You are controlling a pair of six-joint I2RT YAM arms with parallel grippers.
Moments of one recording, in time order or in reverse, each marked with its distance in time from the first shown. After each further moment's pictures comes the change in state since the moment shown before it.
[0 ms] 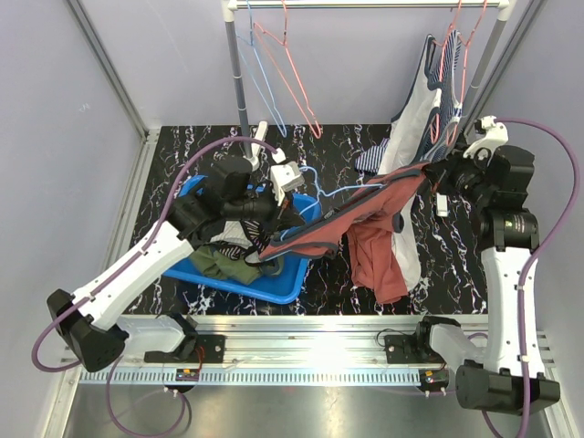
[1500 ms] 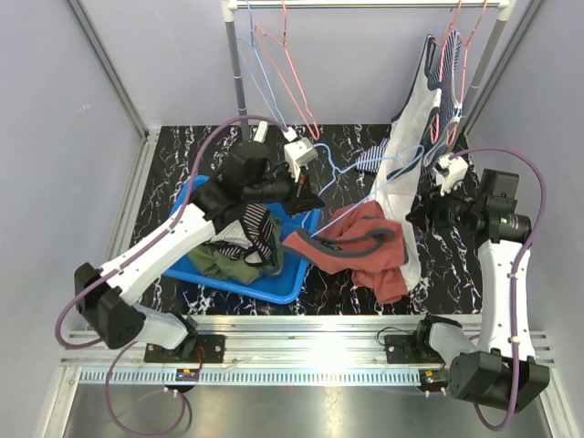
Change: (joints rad) left arm 0.011 0.130 0.036 0.244 0.018 -0.203; right arm -0.102 0.050 -0.147 -0.307 -0.277 -0.579
